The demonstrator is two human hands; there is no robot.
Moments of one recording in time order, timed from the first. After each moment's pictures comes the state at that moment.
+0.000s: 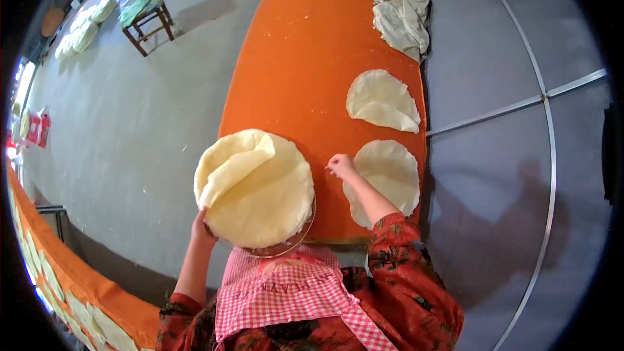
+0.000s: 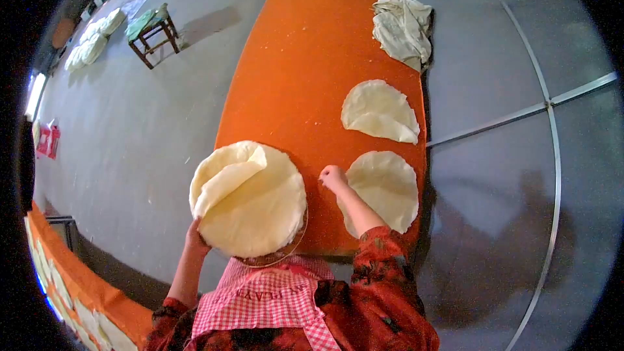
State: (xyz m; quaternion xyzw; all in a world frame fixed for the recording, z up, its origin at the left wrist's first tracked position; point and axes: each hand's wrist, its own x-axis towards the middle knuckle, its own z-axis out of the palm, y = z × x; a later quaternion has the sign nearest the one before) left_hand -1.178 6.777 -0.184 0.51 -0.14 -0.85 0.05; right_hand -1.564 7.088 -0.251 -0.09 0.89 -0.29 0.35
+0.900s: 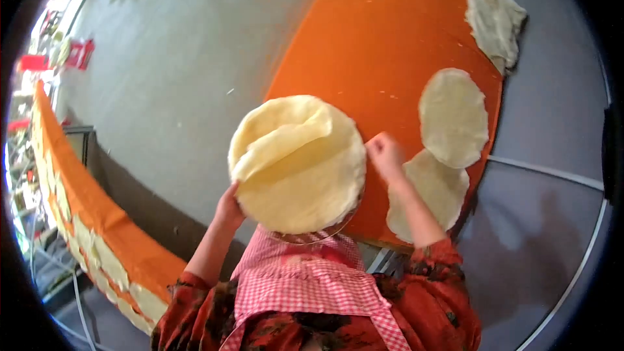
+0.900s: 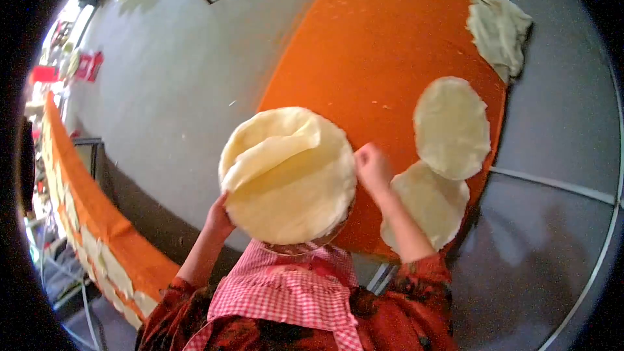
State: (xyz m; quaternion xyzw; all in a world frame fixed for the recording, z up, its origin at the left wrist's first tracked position) left_hand -1.182 6.803 -0.173 0.52 -0.14 -0.83 0.09; right_hand -1.549 7.010 -0.190 -0.27 0.86 -0.34 0.25
